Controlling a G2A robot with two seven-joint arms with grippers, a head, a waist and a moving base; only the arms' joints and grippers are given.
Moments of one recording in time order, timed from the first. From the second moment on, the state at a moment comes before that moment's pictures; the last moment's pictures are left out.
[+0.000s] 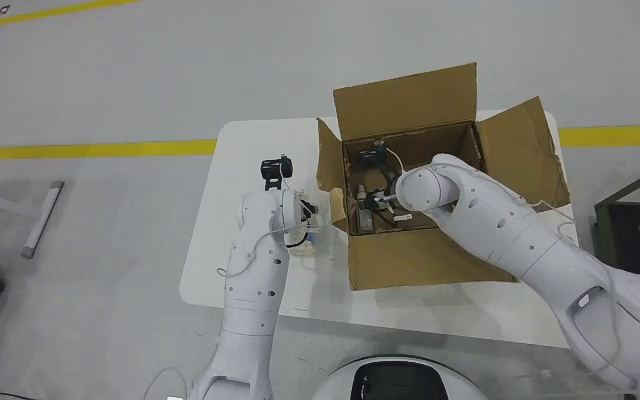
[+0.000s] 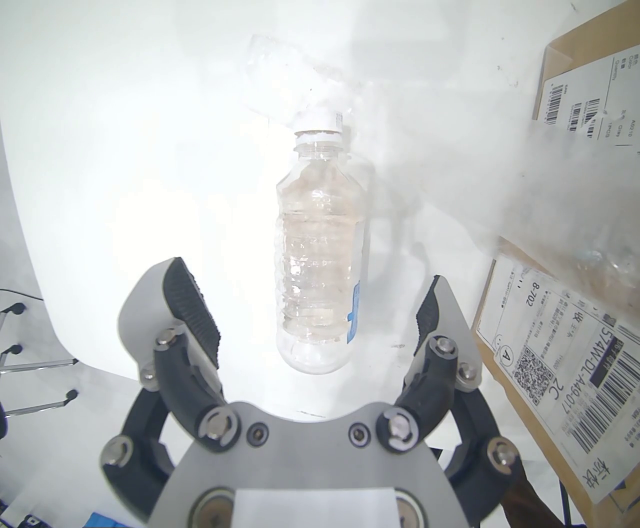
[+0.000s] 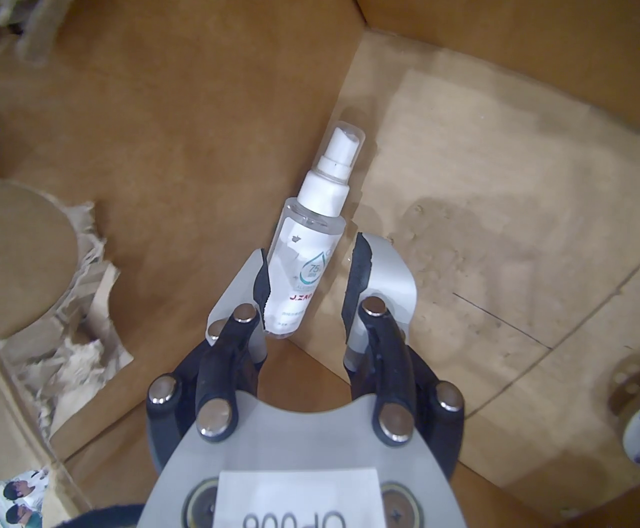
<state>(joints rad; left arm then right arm) 0.70 -1.62 -1.34 -1.27 1.58 0.18 -1.34 -0.34 -1.30 0.52 -0.96 -0.31 0.15 0.87</state>
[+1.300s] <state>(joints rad) 0.70 -1.62 -1.34 -1.27 1.58 0.18 -1.34 -0.32 -1.39 0.58 -0.80 -0.37 0.11 0.86</state>
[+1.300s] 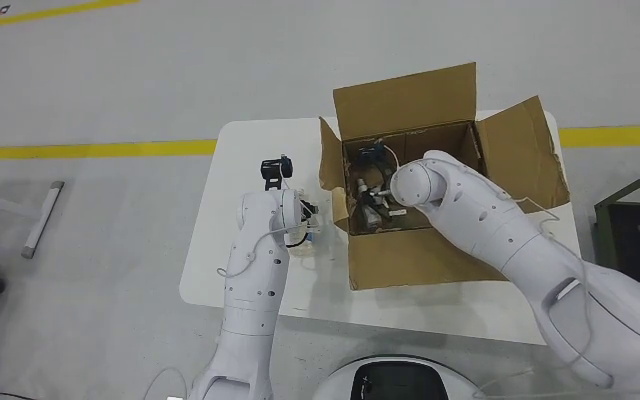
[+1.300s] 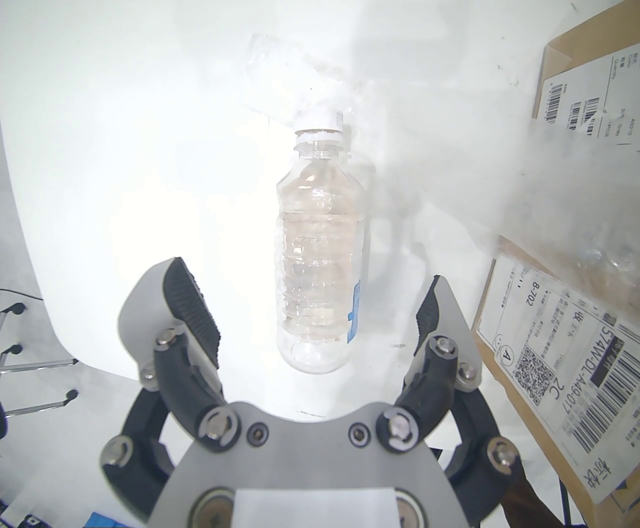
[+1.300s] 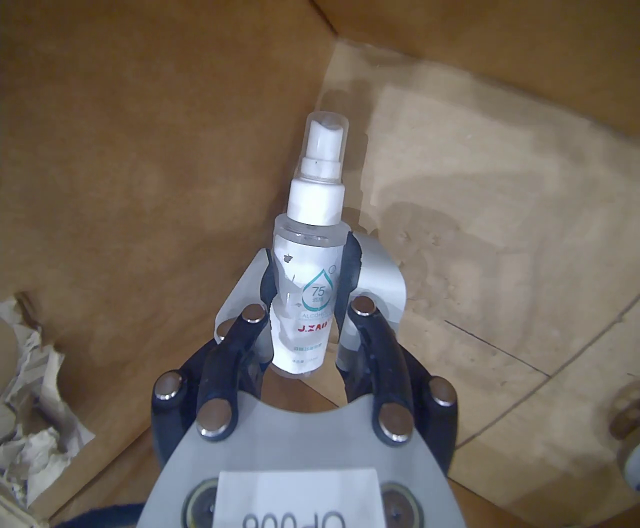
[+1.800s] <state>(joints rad) 0.70 -1.62 -1.34 -1.27 1.58 0.18 -1.34 -0.58 -1.21 0.96 -1.29 -0.43 0.11 0.92</state>
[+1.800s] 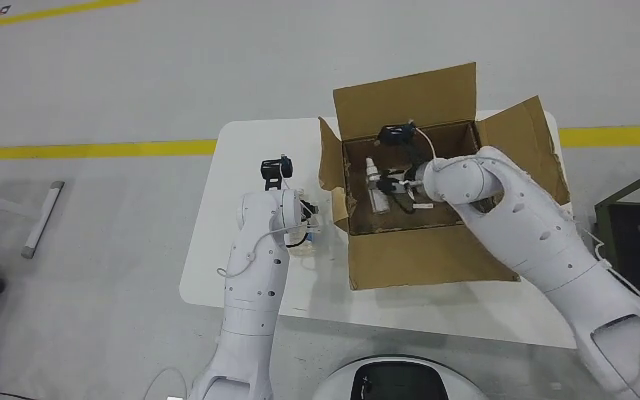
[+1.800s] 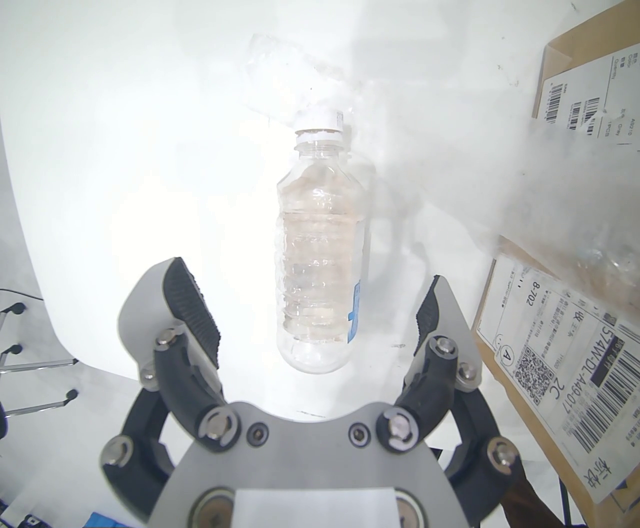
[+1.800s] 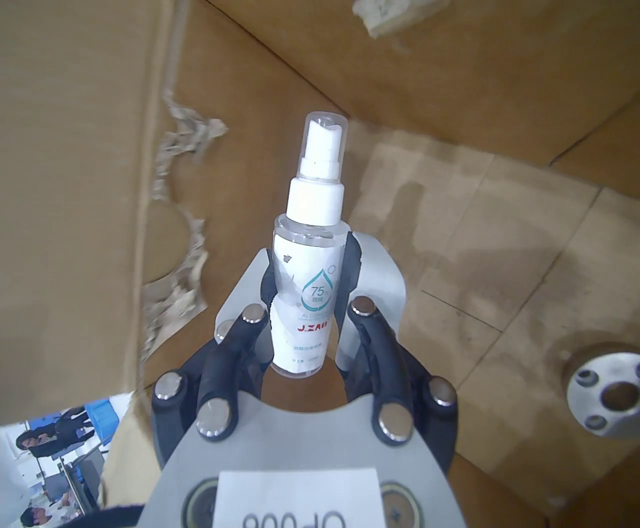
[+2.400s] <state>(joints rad) 0.70 -1.62 -1.34 -1.27 1.58 0.18 -1.34 -1.01 -1.10 1.49 -1.79 -0.29 -0.05 0.94</state>
